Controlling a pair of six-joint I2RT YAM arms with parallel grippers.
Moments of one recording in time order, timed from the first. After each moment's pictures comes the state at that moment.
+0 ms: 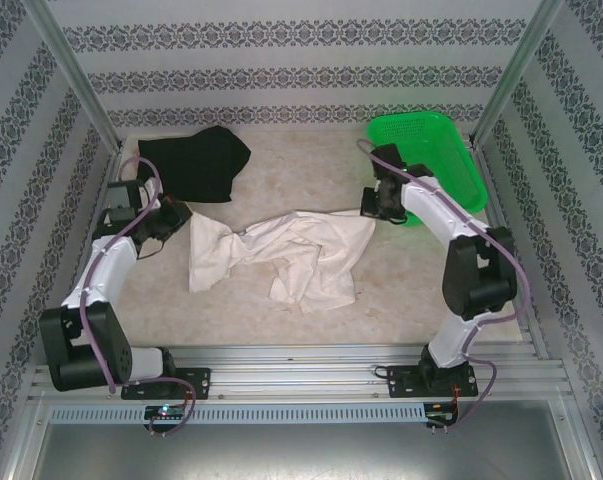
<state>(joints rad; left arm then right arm) 0.20 1.31 0.95 -0.38 0.58 -0.59 0.23 1.74 1.43 -0.84 -0.02 0.43</state>
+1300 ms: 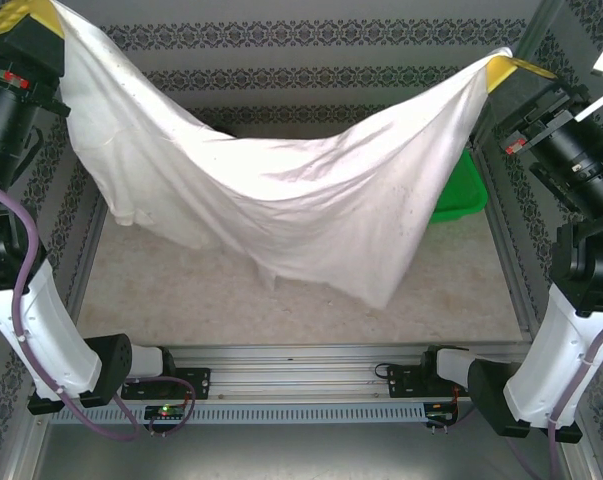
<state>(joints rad) 0.20 1.37 2.53 -0.57 0.47 -0.41 -0.13 1.22 2.27 -0.67 -0.72 0.69</state>
